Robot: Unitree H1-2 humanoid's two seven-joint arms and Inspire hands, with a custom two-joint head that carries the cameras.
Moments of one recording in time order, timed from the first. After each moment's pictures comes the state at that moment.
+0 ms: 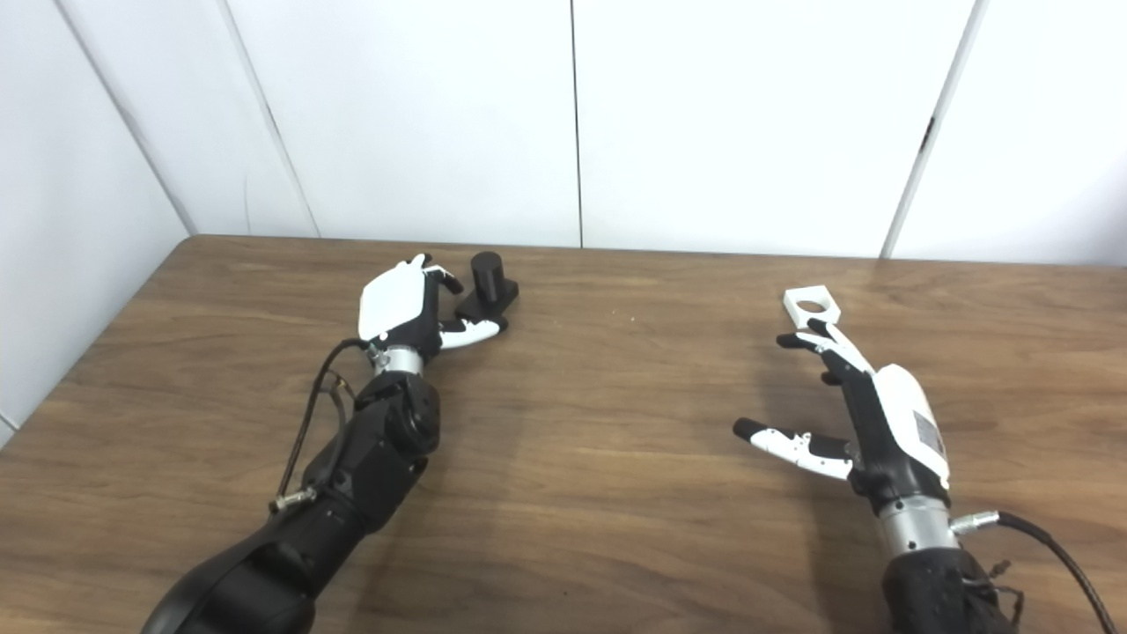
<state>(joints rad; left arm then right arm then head) -0.67 0.16 -0.26 0.78 0.68 0.32 0.42 -0.15 -0.26 0.10 -0.10 -0.54 0.06 -0.04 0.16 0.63</state>
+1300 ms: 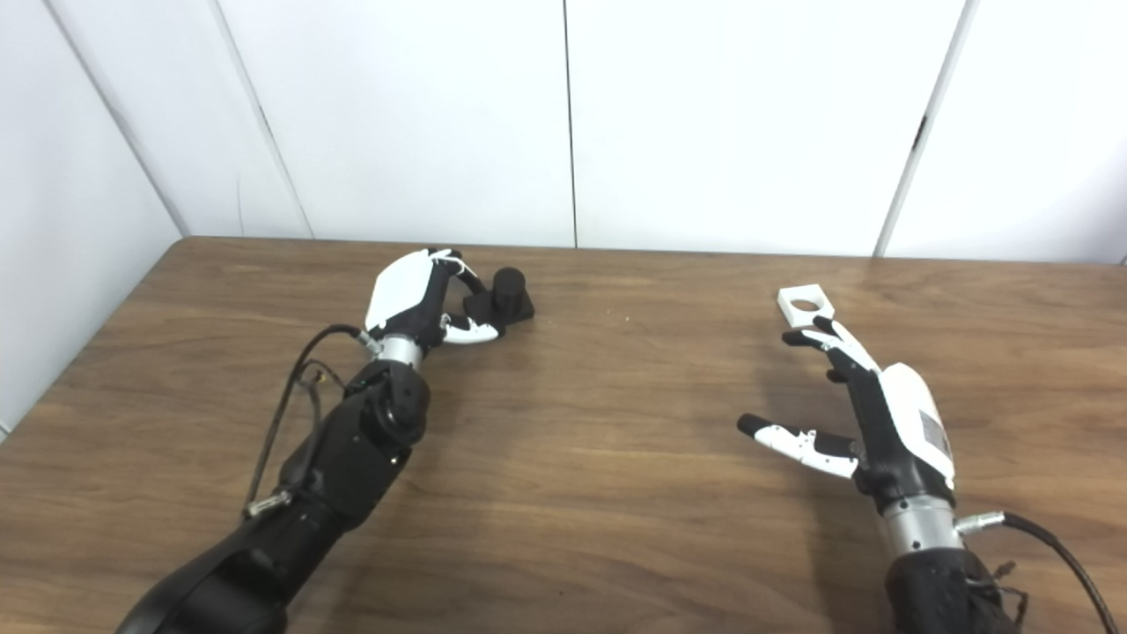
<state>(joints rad) -0.60 0.24 -0.29 0.58 0.55 0.21 0.22 -0.15 -0.27 0.09 -0.11 -0.54 0.06 -0.04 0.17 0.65</state>
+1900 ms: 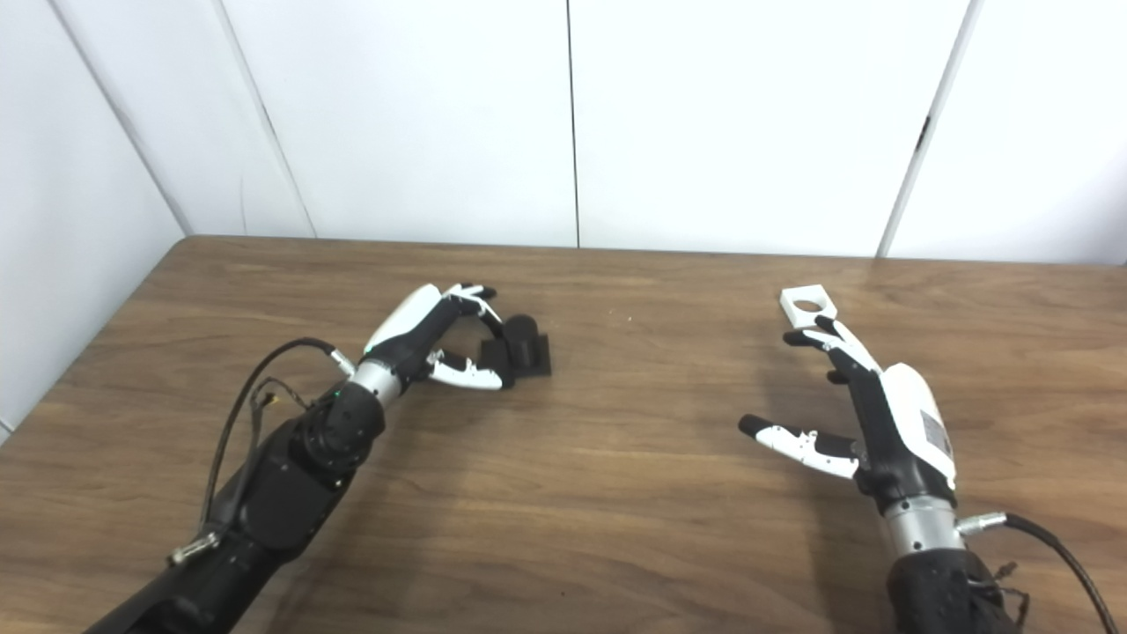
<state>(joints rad) -0.48 0.35 -0.29 0.34 0.40 0.05 -0.12 -0.15 -0.27 0.09 -0.11 -0.54 0.06 -0.04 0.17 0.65</state>
